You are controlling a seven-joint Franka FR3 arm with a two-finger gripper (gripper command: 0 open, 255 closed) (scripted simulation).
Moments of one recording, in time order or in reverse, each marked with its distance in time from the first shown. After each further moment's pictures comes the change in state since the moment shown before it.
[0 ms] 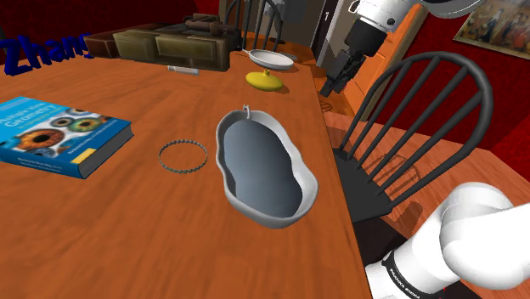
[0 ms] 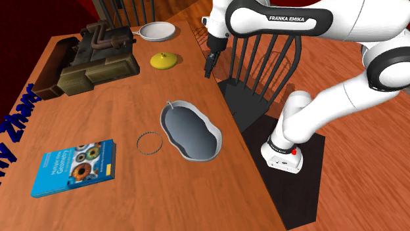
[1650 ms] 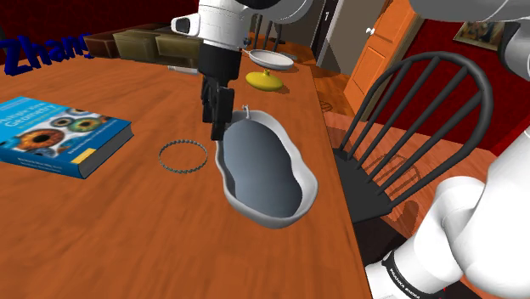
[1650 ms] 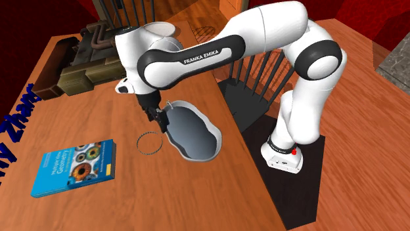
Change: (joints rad) arm 0.330 0.689 0.159 0.511 0.129 -0.023 -0.618
